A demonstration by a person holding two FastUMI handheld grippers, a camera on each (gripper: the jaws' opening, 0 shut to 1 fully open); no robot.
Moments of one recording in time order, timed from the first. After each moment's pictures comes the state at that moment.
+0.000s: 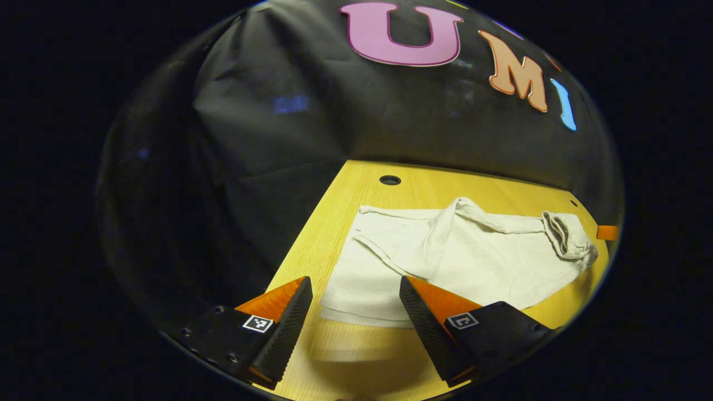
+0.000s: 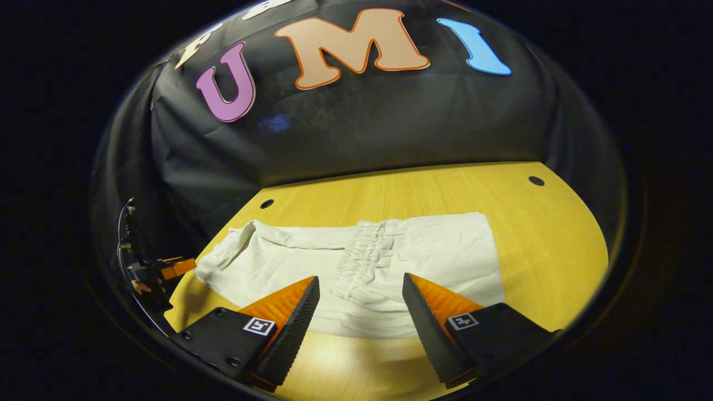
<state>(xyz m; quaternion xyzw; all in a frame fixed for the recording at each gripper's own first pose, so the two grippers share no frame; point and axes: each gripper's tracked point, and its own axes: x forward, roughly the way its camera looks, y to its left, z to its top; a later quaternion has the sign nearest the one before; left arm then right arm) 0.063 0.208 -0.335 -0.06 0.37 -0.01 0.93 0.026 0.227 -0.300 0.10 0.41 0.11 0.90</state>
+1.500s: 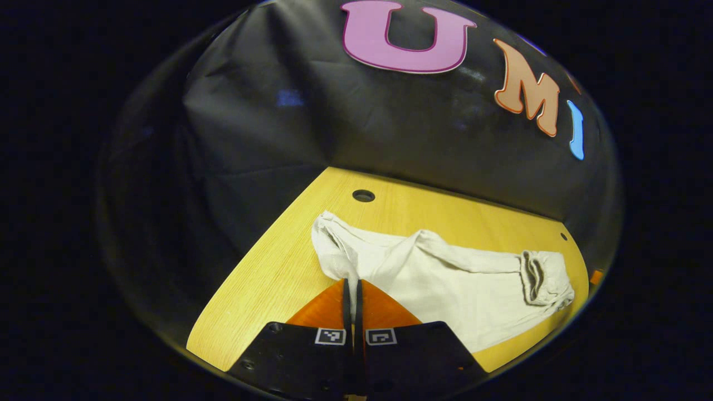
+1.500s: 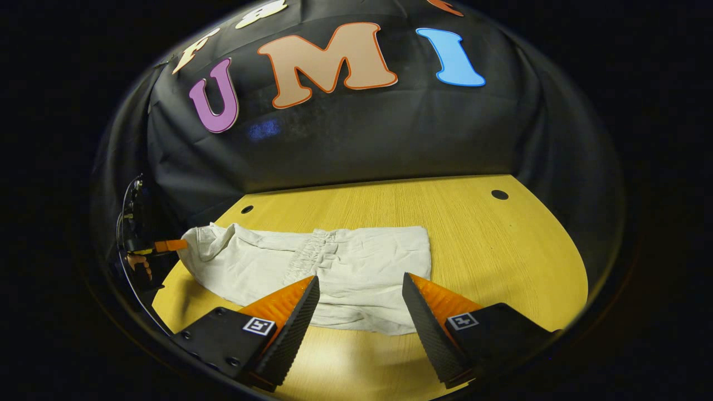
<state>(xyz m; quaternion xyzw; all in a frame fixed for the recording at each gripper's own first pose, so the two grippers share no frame) 0.107 0.127 -0.269 -0.11 0.34 -0.01 0.93 0.018 0.135 -0.271 0.08 0.39 0.10 0.91</state>
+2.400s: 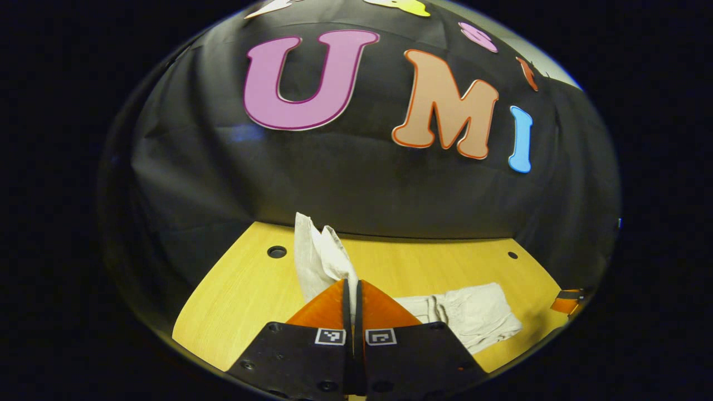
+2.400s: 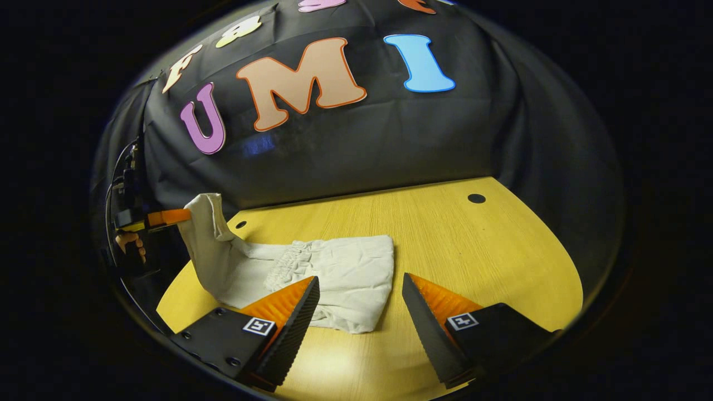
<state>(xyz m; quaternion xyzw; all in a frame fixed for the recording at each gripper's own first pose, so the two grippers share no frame) 0.148 -0.025 -0.152 -0.10 0.25 -0.12 0.96 0.016 0.064 -0.255 0.11 0.37 0.08 0.92</state>
